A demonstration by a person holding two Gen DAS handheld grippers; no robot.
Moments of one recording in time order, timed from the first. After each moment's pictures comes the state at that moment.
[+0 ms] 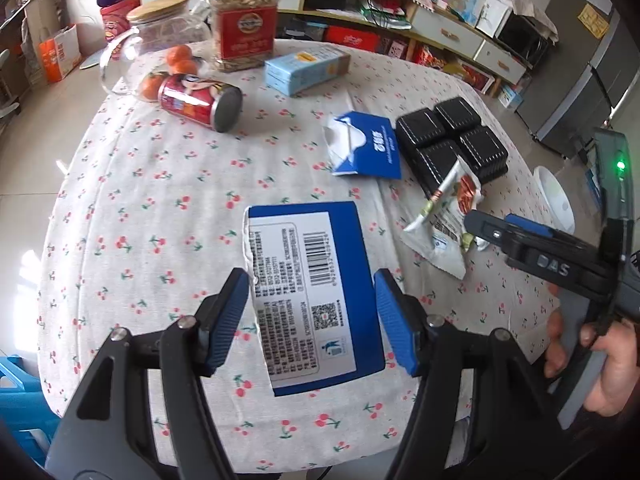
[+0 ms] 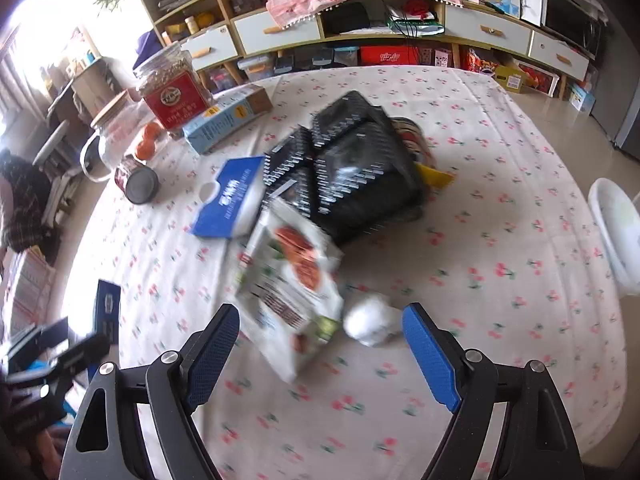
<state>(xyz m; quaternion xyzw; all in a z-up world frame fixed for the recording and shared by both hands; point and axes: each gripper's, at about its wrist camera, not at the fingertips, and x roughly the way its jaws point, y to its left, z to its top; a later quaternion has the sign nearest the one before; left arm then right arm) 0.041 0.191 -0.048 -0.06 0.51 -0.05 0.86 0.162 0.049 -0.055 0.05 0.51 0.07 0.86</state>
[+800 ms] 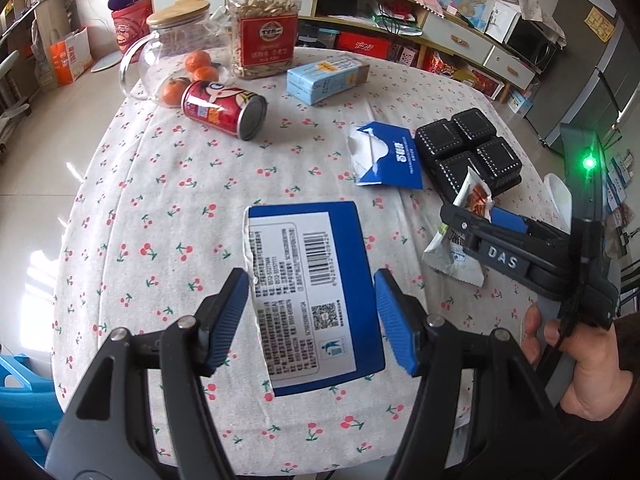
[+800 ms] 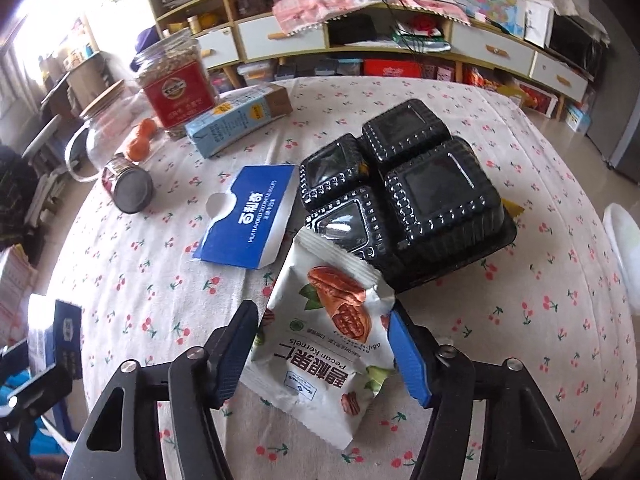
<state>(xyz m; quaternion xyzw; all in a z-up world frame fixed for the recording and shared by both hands) 0.043 0.205 -0.044 -0.06 0.50 -0.04 0.86 0.180 0.087 -0.071 0.01 0.48 0.07 0.87</state>
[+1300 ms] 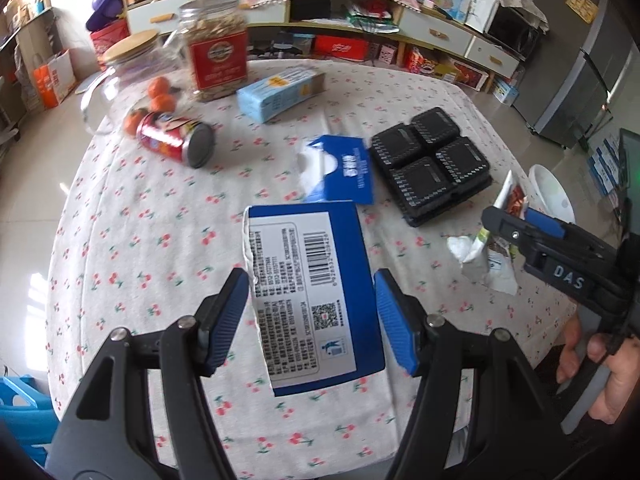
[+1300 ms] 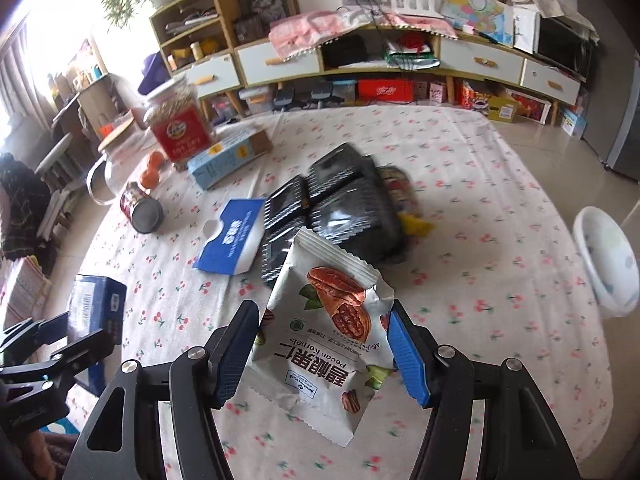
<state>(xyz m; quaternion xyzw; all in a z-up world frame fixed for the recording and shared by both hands) 0.056 0.151 -0.029 -0.03 0.50 -0.06 0.87 0.152 0.021 -0.025 0.04 0.46 0.07 0.89</state>
